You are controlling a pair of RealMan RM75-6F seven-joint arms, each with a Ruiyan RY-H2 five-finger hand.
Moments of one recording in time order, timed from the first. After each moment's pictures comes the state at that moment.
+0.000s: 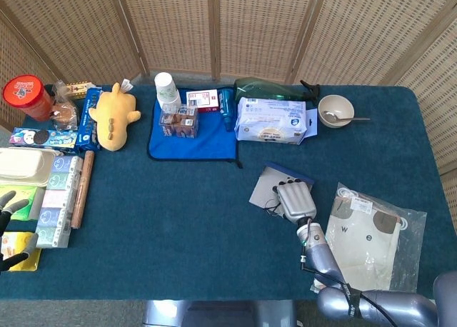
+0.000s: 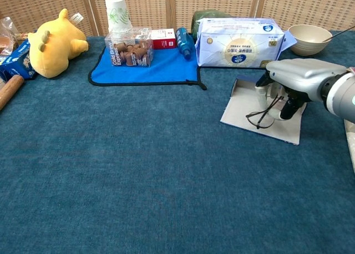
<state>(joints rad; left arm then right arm) 0.04 -1.07 -0.04 -1.81 1.51 1.62 0.01 0.70 -1.57 0.16 -1.71 -0.80 1.18 -0.75</state>
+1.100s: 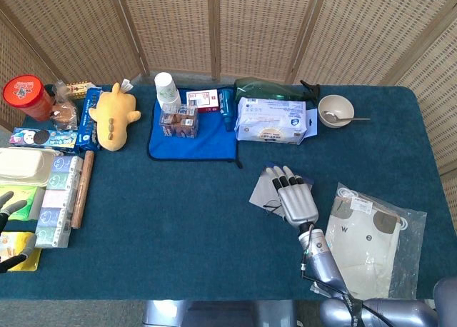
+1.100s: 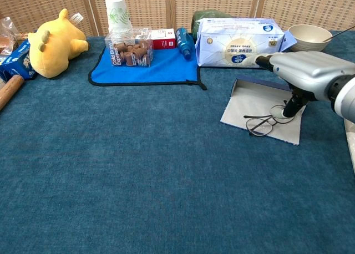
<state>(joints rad) 0.06 -1.06 -0.03 -1.80 1.54 1.64 -0.02 0.66 -1.59 0.13 -1.71 -0.94 1.27 -0.73</state>
